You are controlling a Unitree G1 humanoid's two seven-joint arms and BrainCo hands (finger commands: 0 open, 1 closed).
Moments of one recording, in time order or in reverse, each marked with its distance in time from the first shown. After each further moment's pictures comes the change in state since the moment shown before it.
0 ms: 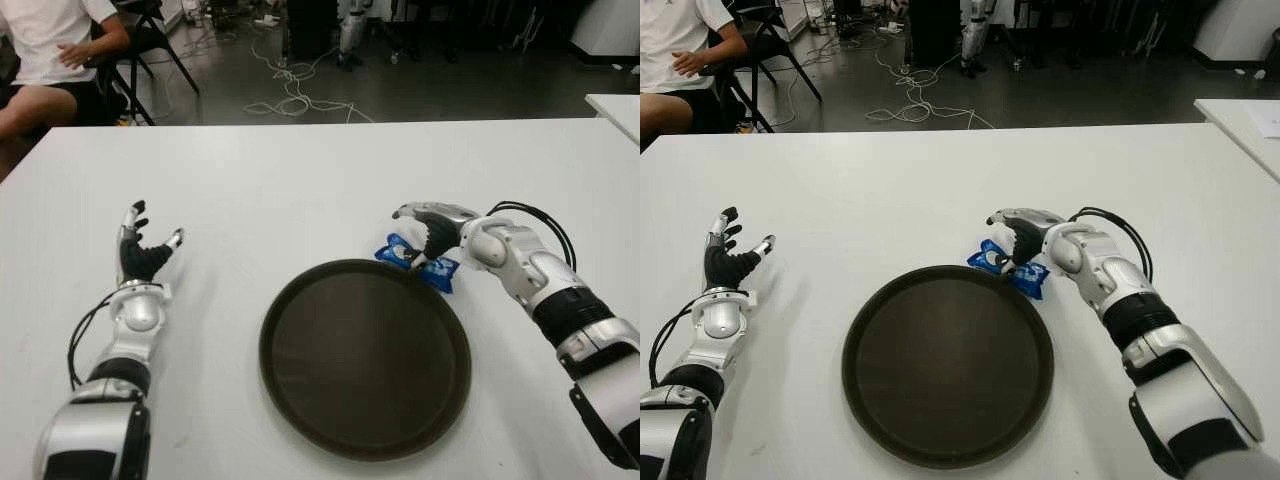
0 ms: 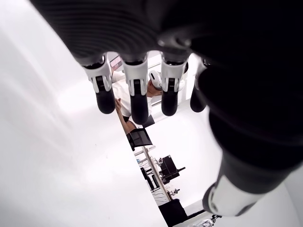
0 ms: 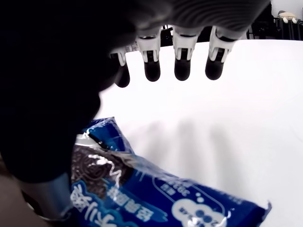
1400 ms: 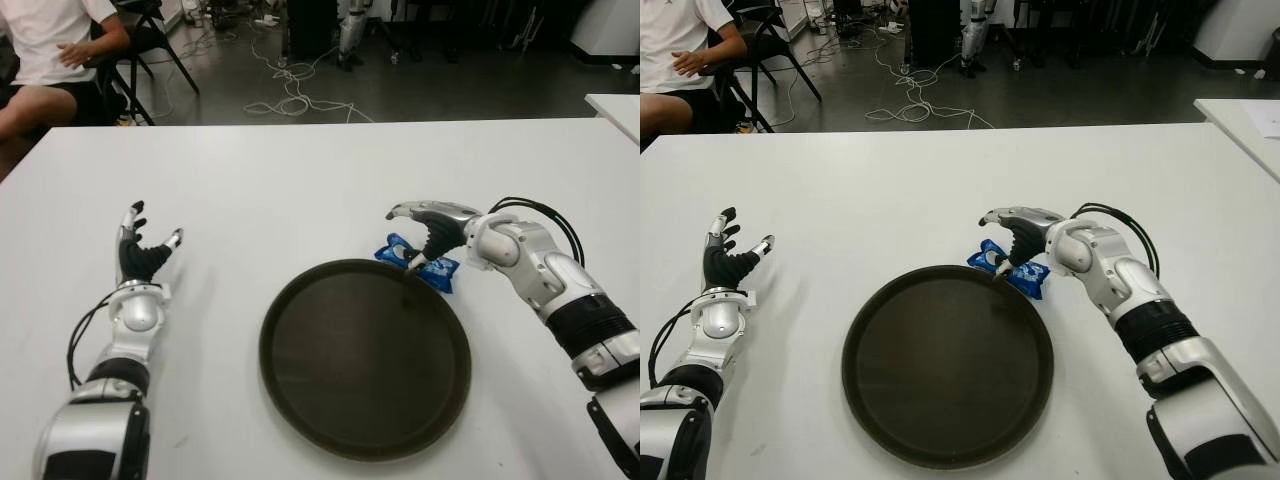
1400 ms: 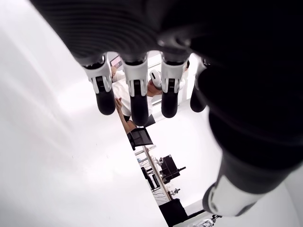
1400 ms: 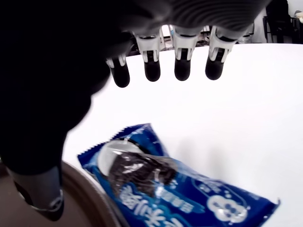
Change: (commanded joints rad) left arm -0.004 0.001 0.005 0.005 -0.009 0.009 -0.016; right arm 0.044 -0.042 -0.035 -0.180 0.020 0.013 0.108
